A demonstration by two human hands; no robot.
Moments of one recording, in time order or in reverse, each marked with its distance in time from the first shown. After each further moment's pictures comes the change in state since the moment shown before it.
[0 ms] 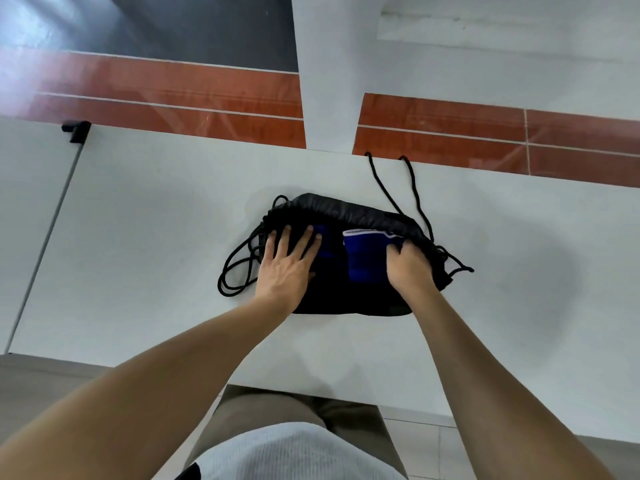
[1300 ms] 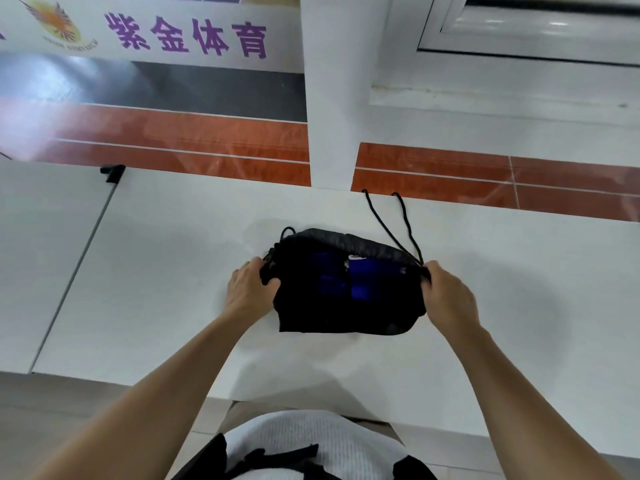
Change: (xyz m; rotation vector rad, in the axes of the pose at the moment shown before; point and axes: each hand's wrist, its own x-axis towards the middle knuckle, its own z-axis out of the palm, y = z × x) left_hand -0.041 -0.056 -0.045 -0.725 0.069 -0.497; right_hand -0.024 0.047 -0.058 -0.433 0.246 -0.366
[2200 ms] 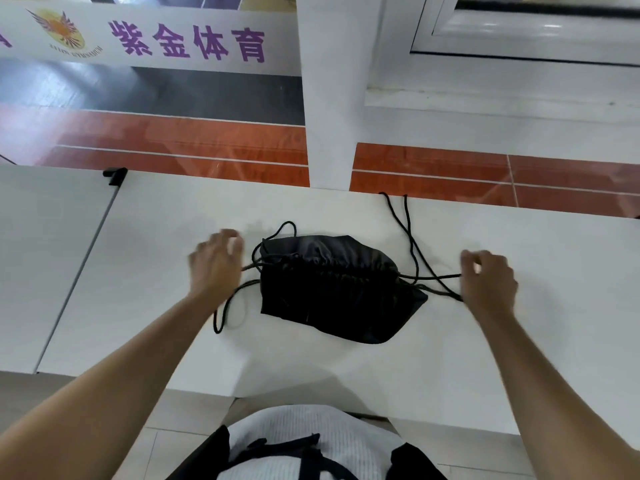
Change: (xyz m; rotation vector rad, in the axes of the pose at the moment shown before) left_hand 0.026 -0.015 -0.050 0.116 0.265 0.148; right_hand 0.018 0.038 -0.029 0.197 0.263 0.263
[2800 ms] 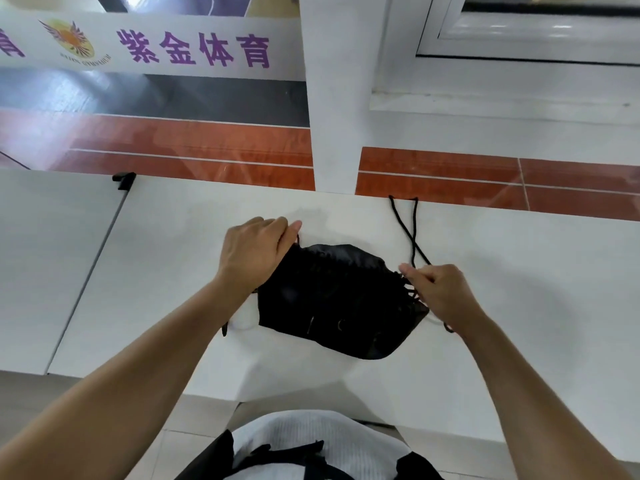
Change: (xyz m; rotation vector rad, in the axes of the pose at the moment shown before) left_hand -0.007 0.081 -0.028 0.241 0.228 0.605; right_hand -0.039 -0.061 0.002 0.297 -0.467 -0.197
